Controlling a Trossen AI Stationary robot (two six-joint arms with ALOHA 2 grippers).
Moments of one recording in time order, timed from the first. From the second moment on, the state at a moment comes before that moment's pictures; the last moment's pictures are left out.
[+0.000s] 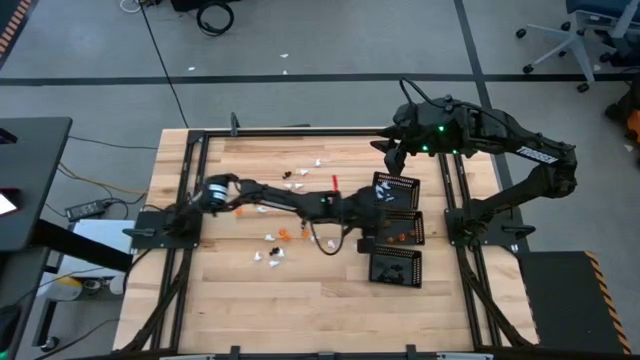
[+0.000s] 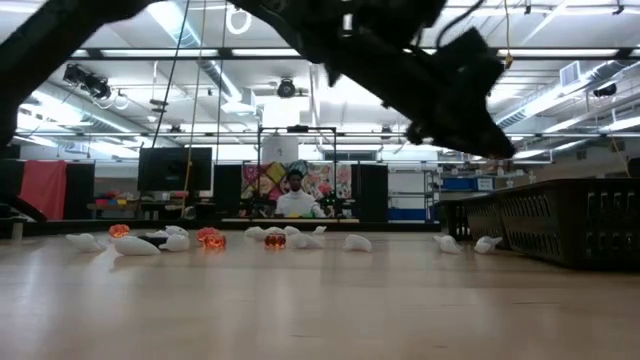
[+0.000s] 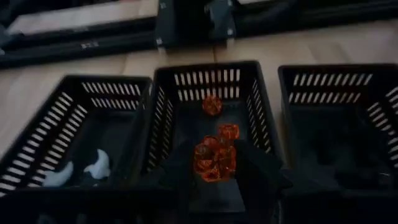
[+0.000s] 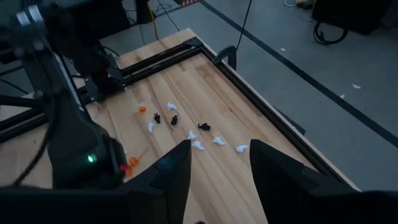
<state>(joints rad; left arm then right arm) -0.03 2.28 1.78 -0.03 -0.06 0.12 -0.13 1.25 1.64 -0.95 0.27 0.30</state>
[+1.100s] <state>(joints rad) -0.06 2.34 2.01 -0.22 -0.09 0.07 -0.13 1.24 1.64 -0.94 0.27 0.30</state>
